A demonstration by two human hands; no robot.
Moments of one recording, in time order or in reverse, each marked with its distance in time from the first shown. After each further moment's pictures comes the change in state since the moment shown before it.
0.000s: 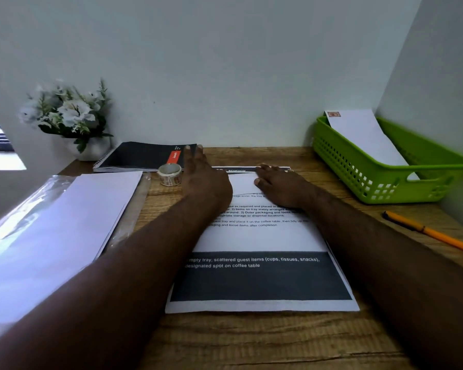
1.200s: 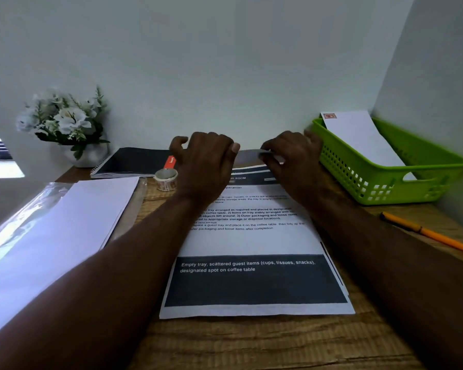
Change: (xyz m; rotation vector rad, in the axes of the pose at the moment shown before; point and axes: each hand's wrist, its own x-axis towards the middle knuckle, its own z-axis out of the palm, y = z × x) left_hand 0.011 -0.010 -0.003 -0.589 1.050 0.091; right_hand -0.004 0.011 -0.015 0.036 1.038 -0.174
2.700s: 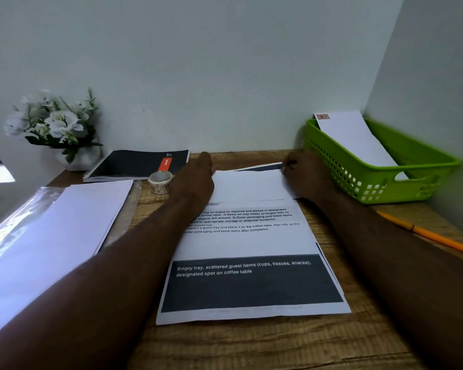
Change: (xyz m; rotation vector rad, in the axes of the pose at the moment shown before) left_hand -0.010 -0.015 0.013 -0.161 -0.625 -0.444; right_hand -0.010 0.047 0.009 0.088 -0.468 0.514
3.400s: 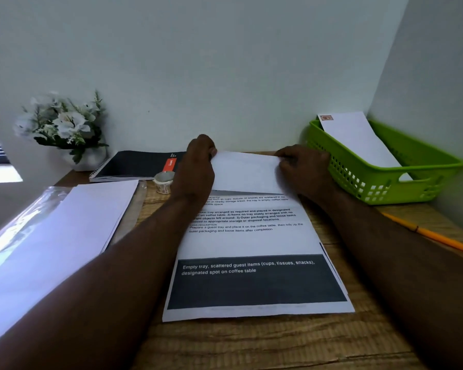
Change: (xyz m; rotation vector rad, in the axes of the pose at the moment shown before) left_hand 0.001 0.006 -0.008 -0.308 0.320 0.152; right_hand -0.012 -0.025 -0.011 0.036 0.164 -0.134
